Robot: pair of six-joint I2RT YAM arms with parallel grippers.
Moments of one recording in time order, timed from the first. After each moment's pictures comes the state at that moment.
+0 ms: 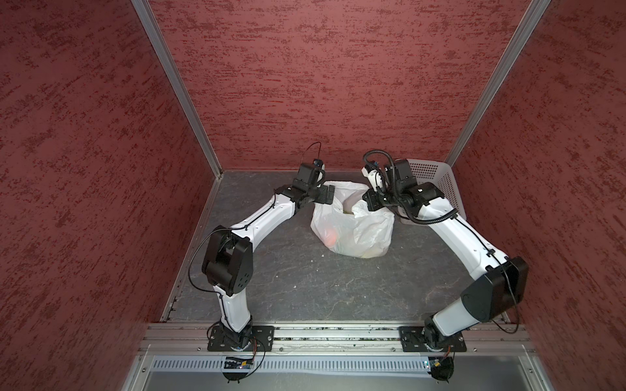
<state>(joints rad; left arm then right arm) -0.48 1.80 1.53 -0.42 -0.04 -0.19 0.39 1.57 1.54 -0.75 -0.20 0.01</state>
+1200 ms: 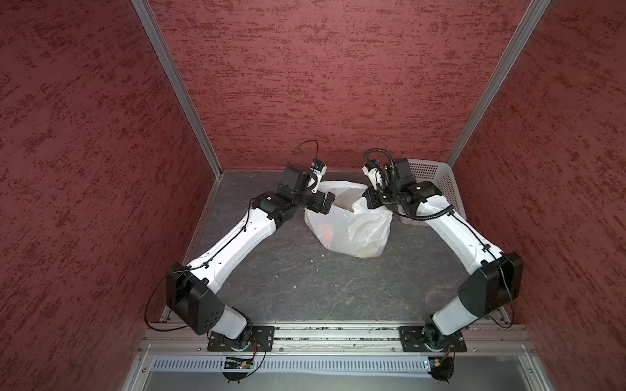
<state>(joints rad) -0.58 1.52 1.48 -0.54 -0.01 -0.05 0.37 1.60 1.56 -0.73 -0.24 0.03</state>
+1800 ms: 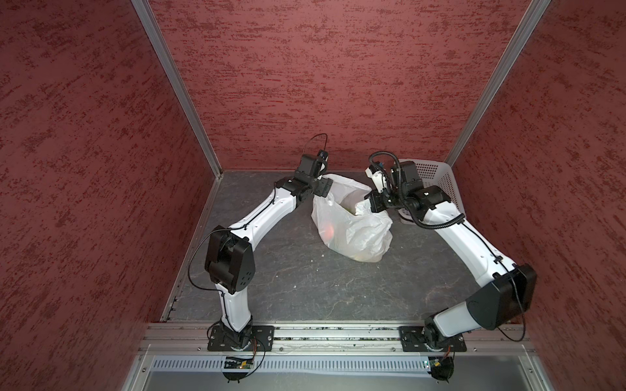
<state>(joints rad) -0.49 1.85 1.70 -0.49 -0.23 0.08 0.37 1.51 1.48 -0.73 -0.26 0.02</state>
